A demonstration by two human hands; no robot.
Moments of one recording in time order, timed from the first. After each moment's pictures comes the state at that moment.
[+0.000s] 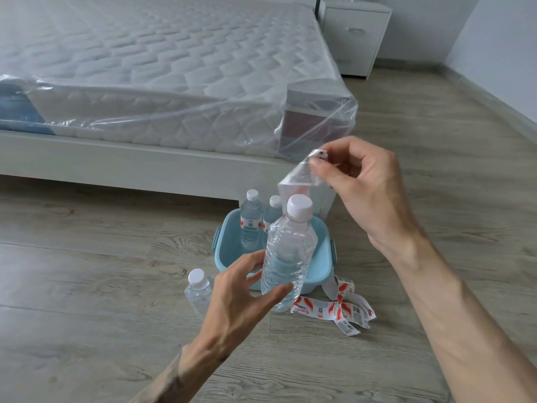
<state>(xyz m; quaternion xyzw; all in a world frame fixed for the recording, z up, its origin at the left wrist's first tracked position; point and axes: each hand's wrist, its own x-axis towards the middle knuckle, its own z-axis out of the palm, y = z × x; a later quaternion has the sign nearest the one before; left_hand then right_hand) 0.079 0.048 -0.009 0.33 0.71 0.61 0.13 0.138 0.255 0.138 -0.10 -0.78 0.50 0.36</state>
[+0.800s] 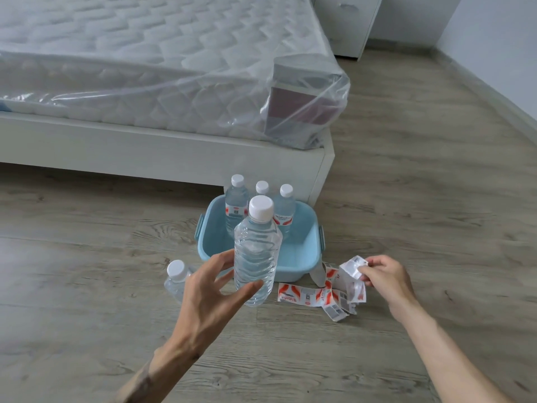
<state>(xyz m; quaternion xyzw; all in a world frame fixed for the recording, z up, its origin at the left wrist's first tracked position) 0.070 0.041 -0.045 0.29 0.70 0.63 0.15 0.249 0.351 -0.090 -0.56 -0.68 0.46 0.14</state>
